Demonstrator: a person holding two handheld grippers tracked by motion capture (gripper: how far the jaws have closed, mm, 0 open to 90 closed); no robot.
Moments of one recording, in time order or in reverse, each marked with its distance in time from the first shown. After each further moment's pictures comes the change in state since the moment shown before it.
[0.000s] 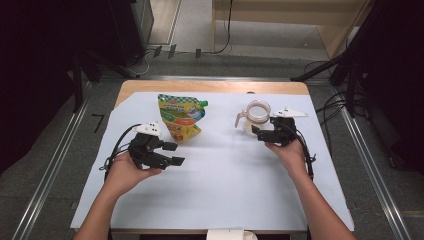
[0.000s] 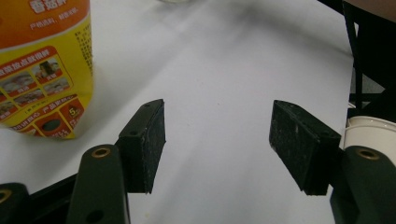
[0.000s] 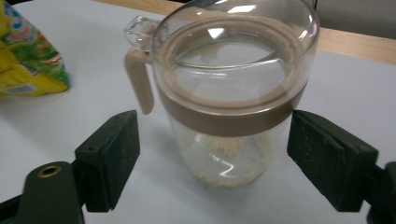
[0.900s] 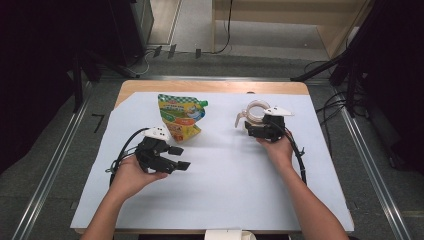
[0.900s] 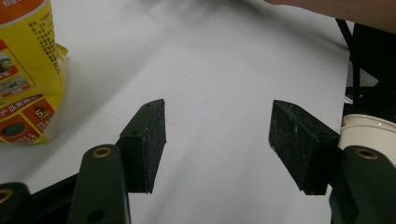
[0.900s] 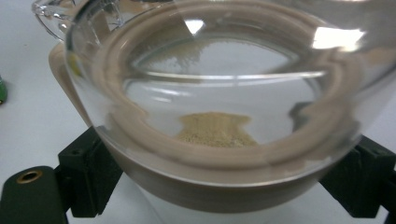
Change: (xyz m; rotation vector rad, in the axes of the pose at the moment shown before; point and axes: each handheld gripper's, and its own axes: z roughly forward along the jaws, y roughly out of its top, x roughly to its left) left arm -0.009 0.001 0.014 0.020 -0.023 0.006; right arm 0.000 -0.006 0.046 -0.033 -0.084 -0.013
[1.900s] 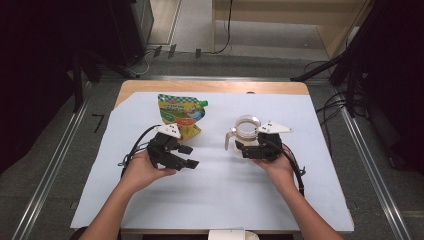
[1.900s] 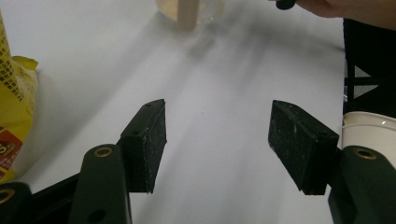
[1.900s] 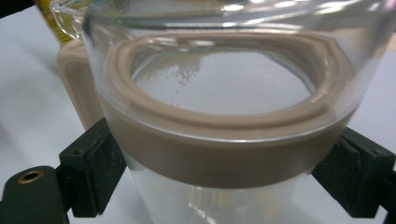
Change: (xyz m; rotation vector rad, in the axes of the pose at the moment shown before) left arm 0.009 0.014 0.028 0.034 -0.063 0.019; right arm 0.056 -0.010 -0.061 0.023 0.173 -0.062
